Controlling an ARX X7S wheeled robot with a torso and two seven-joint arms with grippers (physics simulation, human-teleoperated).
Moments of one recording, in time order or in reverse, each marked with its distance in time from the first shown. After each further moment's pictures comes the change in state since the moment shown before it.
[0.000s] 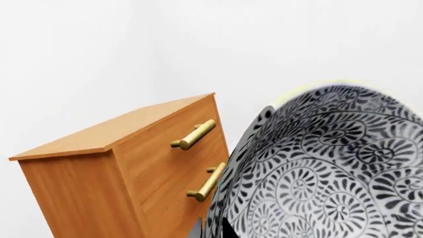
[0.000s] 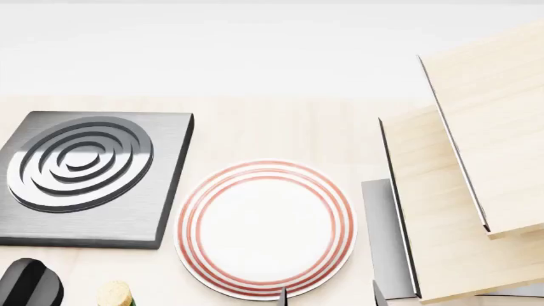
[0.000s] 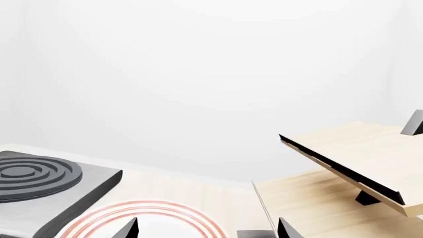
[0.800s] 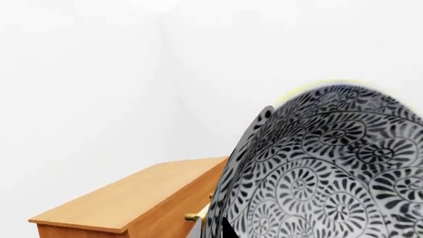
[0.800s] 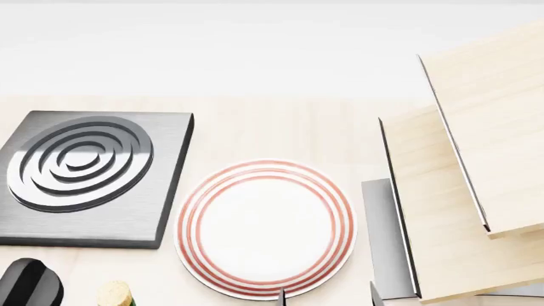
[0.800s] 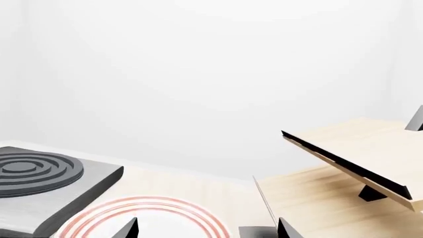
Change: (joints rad) left arm -0.349 -0.221 0.153 -0.059 -0.212 -0.017 -0.269; right arm 0.011 0.001 -0.013 0.025 0.005 -0.007 0.007
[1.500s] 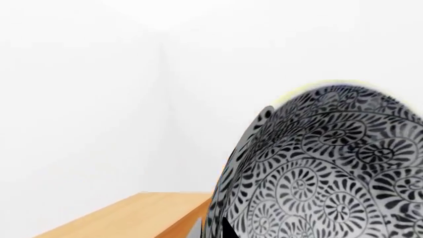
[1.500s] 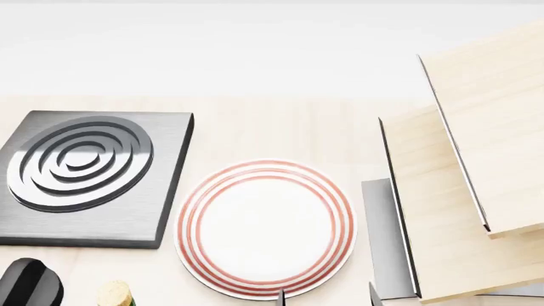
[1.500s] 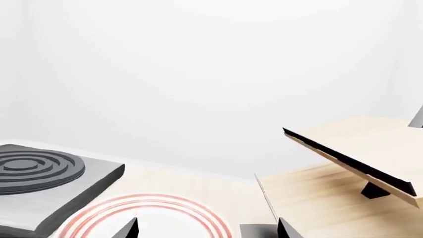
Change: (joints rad) left arm -0.484 -0.037 0.437 -0.184 0.022 0.058 -0.046; right arm 0.007 0.005 -0.007 0.012 0.010 -0.004 0.003
